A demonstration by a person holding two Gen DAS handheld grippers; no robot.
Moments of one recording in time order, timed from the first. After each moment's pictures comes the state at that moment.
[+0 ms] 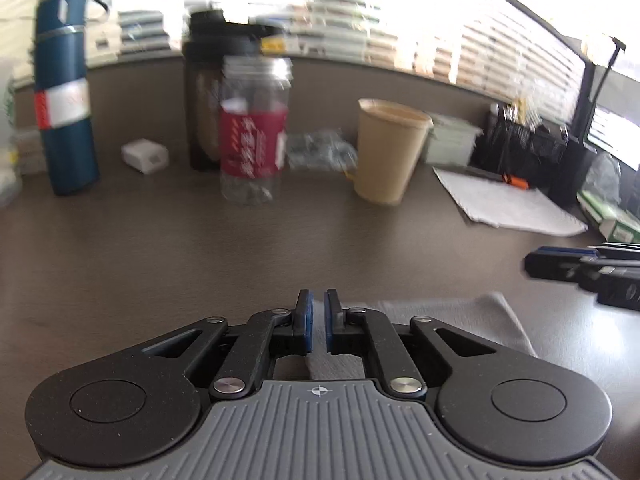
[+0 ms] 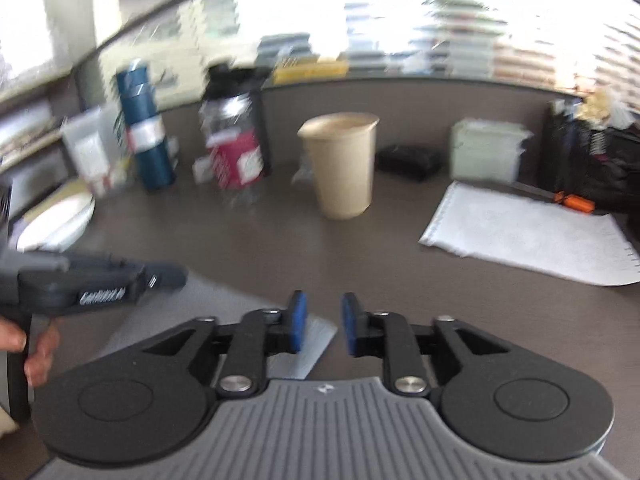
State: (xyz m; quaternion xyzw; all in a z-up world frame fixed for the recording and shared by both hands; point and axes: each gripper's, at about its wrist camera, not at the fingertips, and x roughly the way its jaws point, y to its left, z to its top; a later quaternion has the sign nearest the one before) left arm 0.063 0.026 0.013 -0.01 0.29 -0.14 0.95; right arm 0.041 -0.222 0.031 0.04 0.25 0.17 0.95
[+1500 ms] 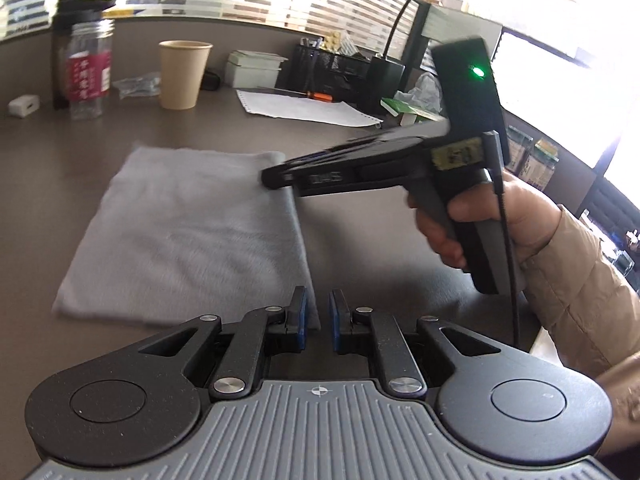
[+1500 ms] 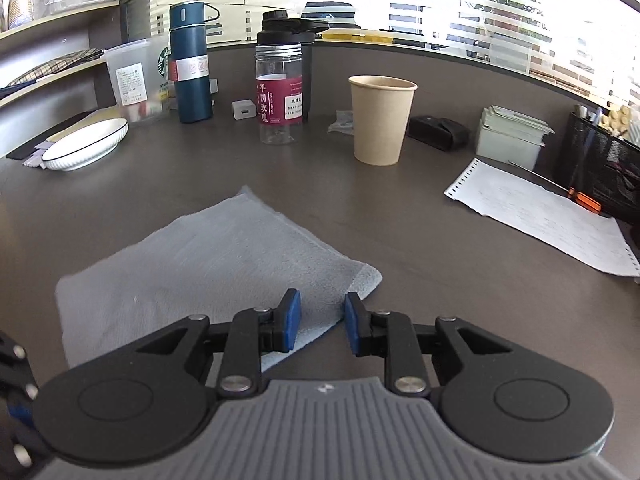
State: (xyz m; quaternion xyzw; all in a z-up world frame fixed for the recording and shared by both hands) left arm -0.113 -0.020 0.000 -0.01 0.35 -0.35 0.87; right arm -0.006 -0.207 0.006 -0.07 0.30 0.21 0.93
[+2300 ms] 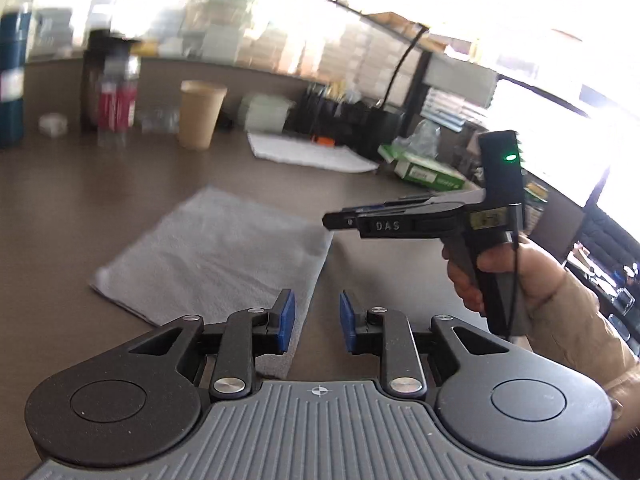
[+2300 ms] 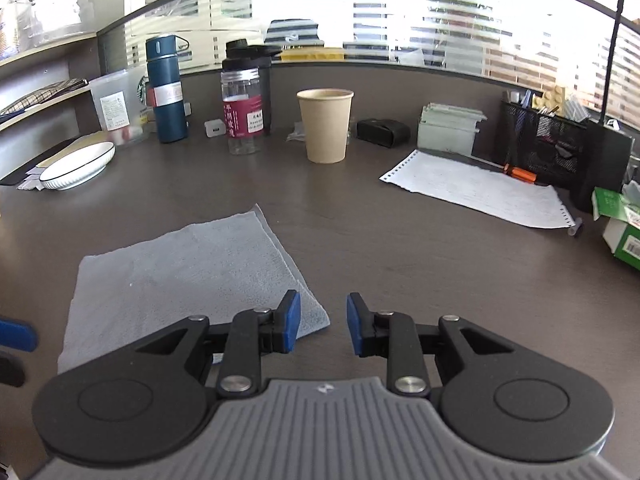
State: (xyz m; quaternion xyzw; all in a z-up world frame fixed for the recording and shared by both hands) left arm -0.132 -0.015 0.020 -0.04 0.32 -0.32 0.89; right arm -0.038 -0.248 0.010 -0.03 0.29 0.17 0.94
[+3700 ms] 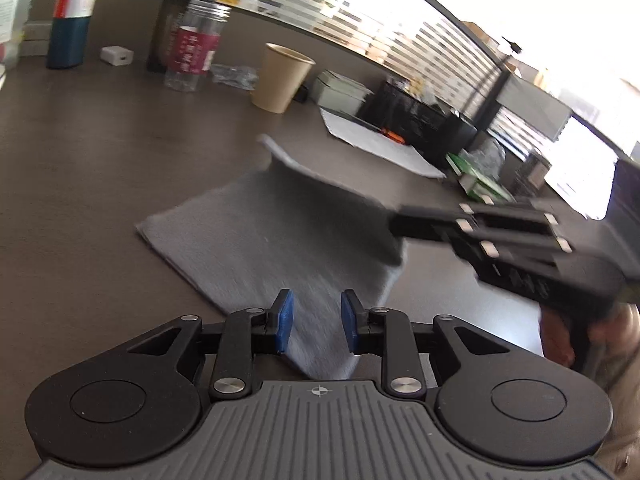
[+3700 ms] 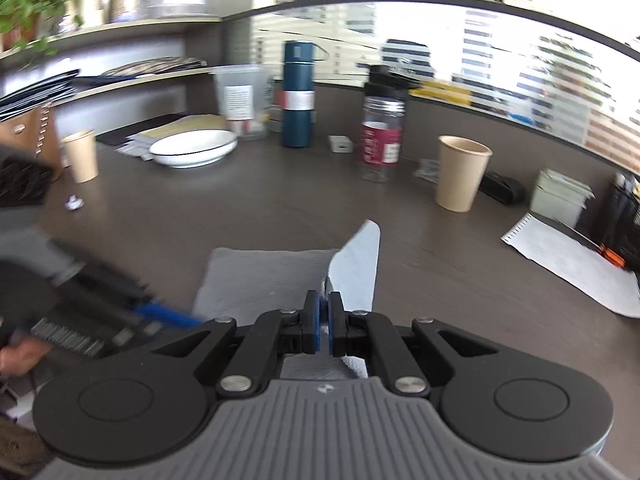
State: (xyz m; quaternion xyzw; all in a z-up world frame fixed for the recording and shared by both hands) left arm -0.092 0.022 0.010 -0.13 0.36 -0.25 0.89; right arm -0.087 -0.198 0.044 -0.11 0.23 0.33 0.91
